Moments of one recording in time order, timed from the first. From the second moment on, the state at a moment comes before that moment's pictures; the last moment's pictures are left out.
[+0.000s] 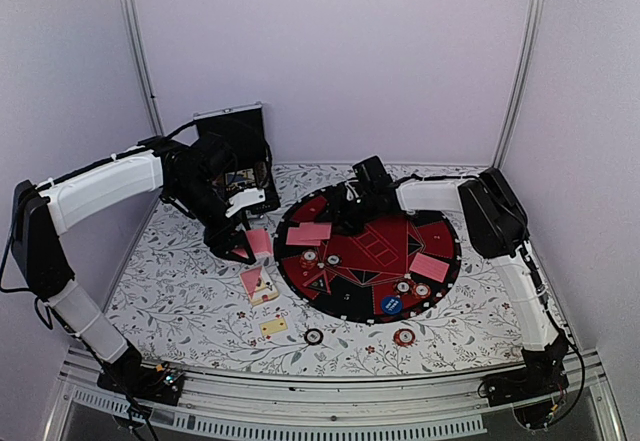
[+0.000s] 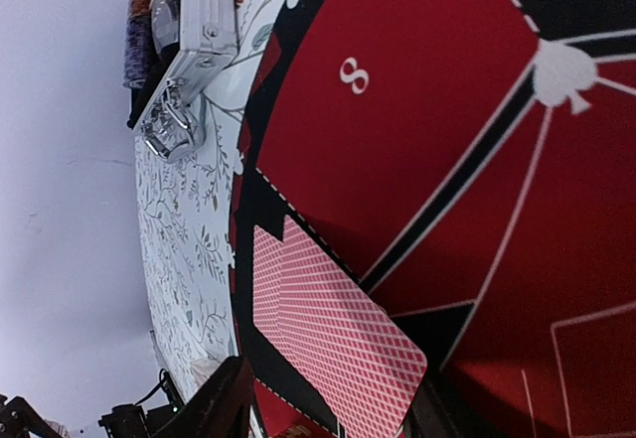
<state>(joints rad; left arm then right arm) -0.54 1.60 1.37 -1.07 0.46 0.68 0.61 2.47 1.88 -0.19 -0.58 0.84</state>
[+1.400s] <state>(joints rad) -0.54 1.60 1.37 -1.07 0.46 0.68 0.63 2.43 1.80 -0.13 -0.66 0.88</state>
